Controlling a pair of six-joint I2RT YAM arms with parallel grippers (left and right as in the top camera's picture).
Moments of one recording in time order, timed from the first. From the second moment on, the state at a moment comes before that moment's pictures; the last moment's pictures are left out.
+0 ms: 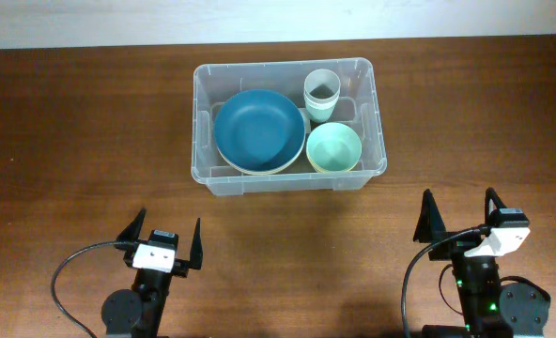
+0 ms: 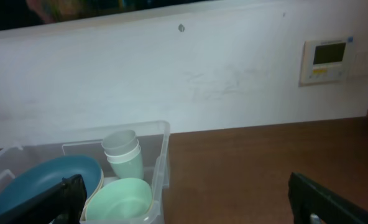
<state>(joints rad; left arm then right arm) -0.02 0.01 0.01 -0.06 0.15 0.18 -0.09 0.17 0.40 -0.23 -0.12 0.12</state>
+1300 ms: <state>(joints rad) -0.02 0.01 0.01 -0.06 0.15 0.18 -0.06 0.01 0.27 -0.20 -0.12 0.07</state>
